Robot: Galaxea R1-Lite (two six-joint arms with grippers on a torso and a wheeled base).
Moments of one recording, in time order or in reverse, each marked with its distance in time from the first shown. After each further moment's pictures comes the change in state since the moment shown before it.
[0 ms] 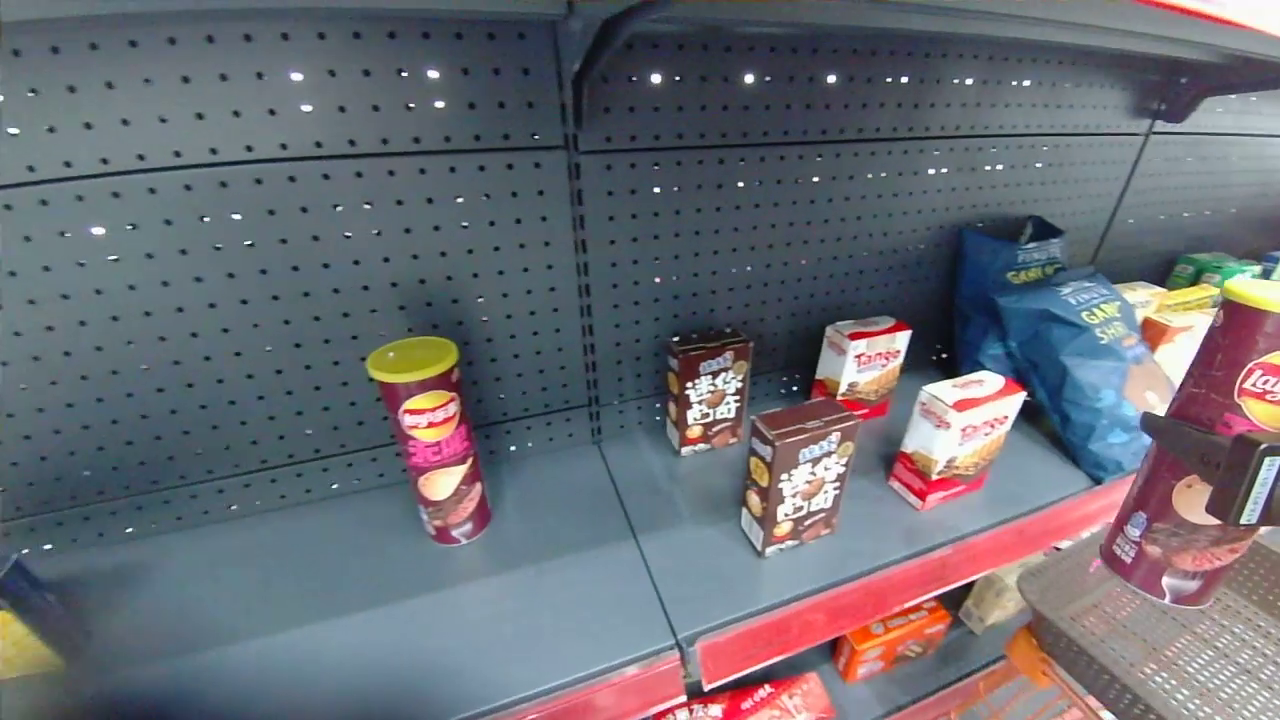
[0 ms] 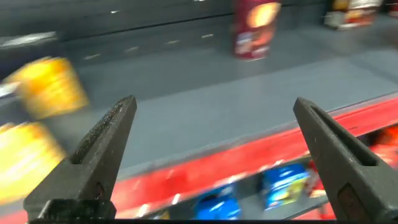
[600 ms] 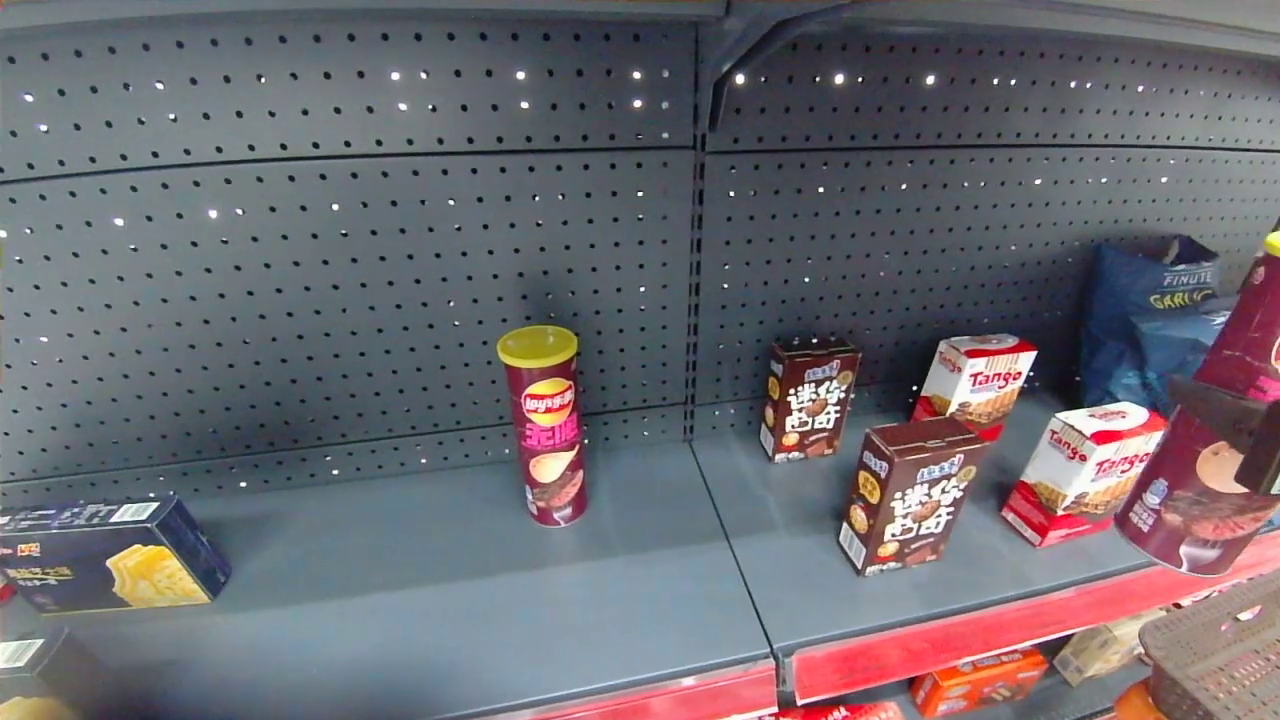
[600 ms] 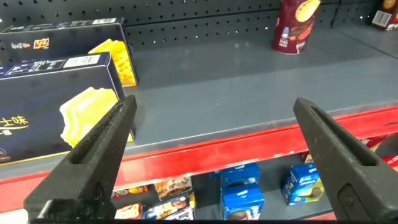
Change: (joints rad) left arm 0.000 0.000 0.000 0.000 0.000 0.000; right arm 0.013 -0.036 -0.053 0.007 0.000 -0.031
